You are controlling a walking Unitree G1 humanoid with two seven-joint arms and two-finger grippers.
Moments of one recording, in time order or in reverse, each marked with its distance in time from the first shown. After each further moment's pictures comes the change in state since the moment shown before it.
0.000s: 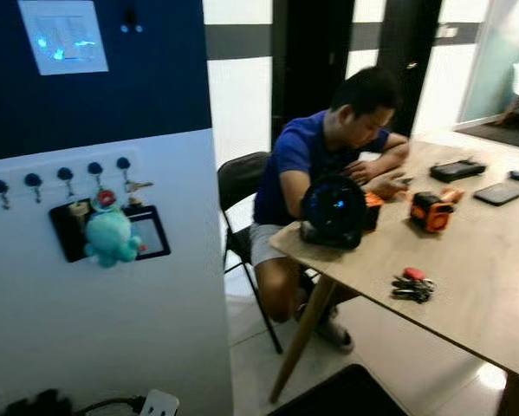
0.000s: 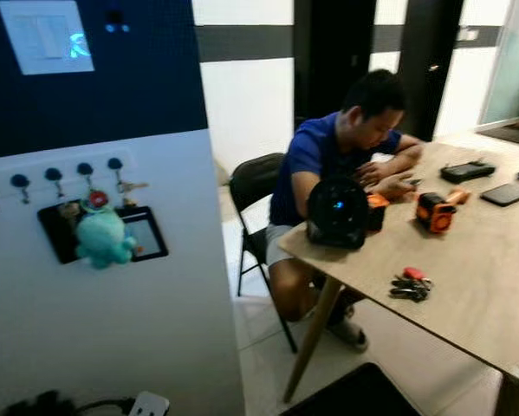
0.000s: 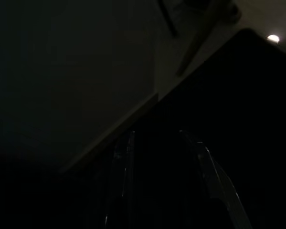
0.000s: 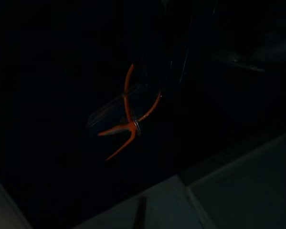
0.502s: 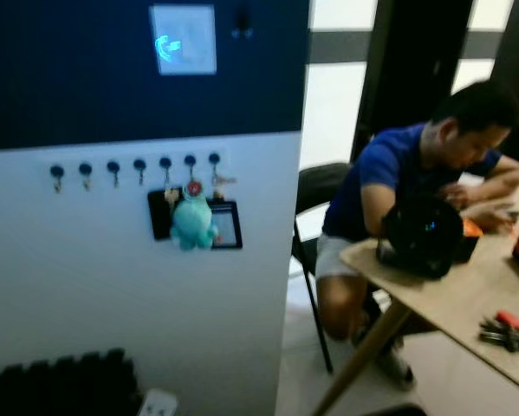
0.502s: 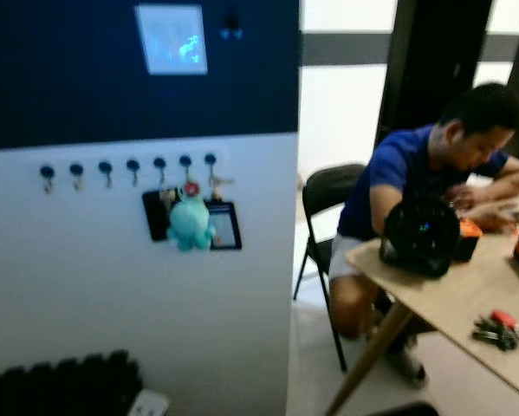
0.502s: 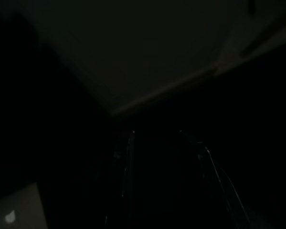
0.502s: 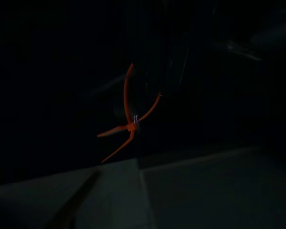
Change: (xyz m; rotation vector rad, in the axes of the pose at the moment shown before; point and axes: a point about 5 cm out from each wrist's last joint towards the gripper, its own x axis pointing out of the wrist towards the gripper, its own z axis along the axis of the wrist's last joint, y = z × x) left arm -0.001 0.008 -0.011 0.034 0.125 0.077; right arm 0.008 0.008 0.017 -0.003 -0.044 0.021
